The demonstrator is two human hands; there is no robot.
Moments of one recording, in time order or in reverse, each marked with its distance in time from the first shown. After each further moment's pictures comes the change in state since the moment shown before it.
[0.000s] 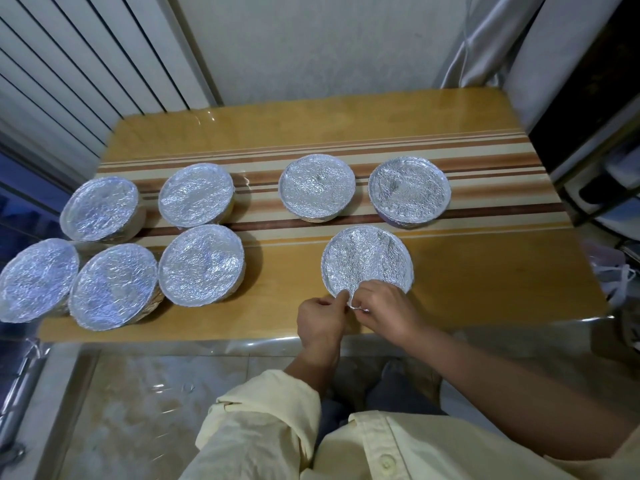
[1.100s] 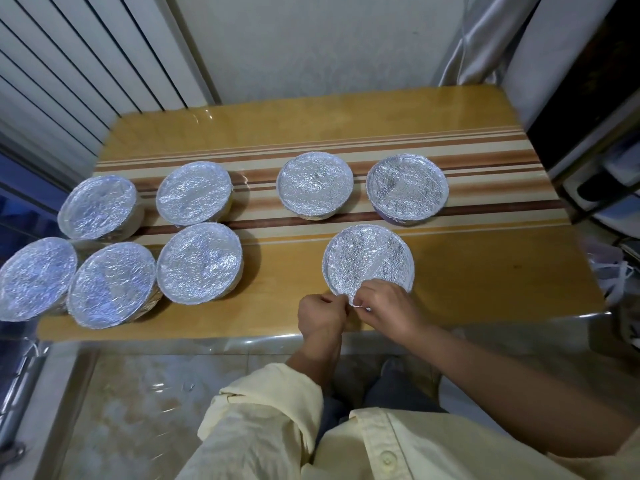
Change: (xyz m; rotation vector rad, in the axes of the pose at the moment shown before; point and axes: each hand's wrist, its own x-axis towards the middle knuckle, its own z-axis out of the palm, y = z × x) left_hand -0.001 0.001 0.003 -0.015 -0.009 0.018; right_hand -0.007 0.003 -0.003 -0.012 -0.006 -0.021
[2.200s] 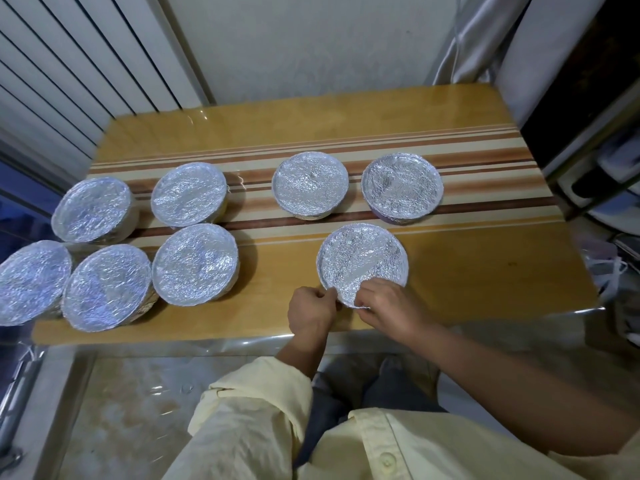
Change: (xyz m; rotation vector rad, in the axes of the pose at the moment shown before) left_hand 0.013 0.007 -0.013 0.254 -0.058 0.144; right_hand -0.005 0.005 -0.007 -0.058 0.003 -0.062
